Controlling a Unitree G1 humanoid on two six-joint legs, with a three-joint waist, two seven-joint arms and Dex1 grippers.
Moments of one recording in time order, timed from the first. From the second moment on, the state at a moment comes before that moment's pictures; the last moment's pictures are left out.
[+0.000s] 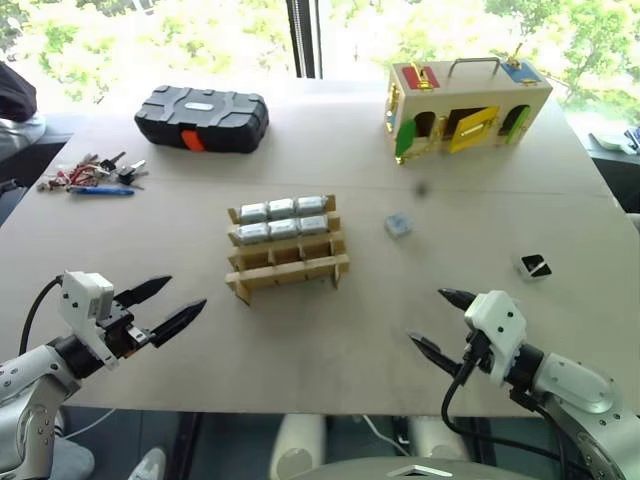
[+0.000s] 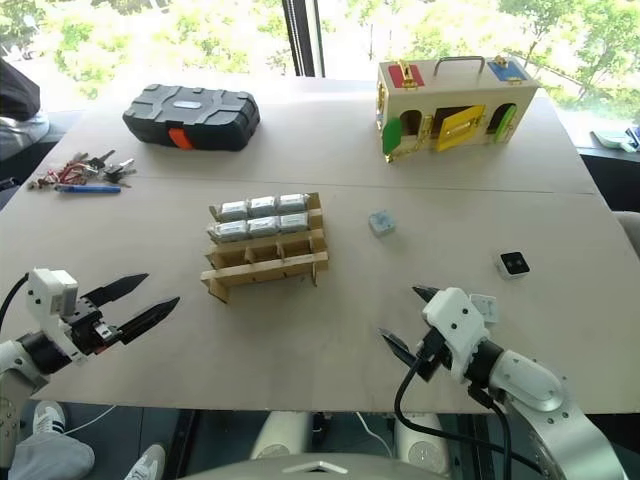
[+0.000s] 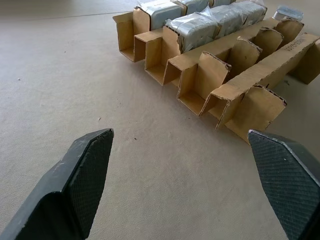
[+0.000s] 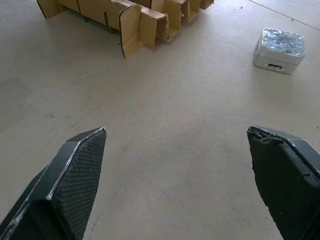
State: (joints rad) left arm 0.27 0.74 0.56 -0.09 -0.59 0.28 -1.02; right arm 0.31 -0.55 0.08 -0.79 0.28 0.48 0.55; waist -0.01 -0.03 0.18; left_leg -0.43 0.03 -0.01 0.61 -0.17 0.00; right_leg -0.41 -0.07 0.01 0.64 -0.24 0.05
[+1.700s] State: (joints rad) left arm -0.15 0.83 0.26 -0.34 -0.89 0.55 -1.26; right arm 0.15 -0.52 -0.26 -0.90 0.38 1.33 0.18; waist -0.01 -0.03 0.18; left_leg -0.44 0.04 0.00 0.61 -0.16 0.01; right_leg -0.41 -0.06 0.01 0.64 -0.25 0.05
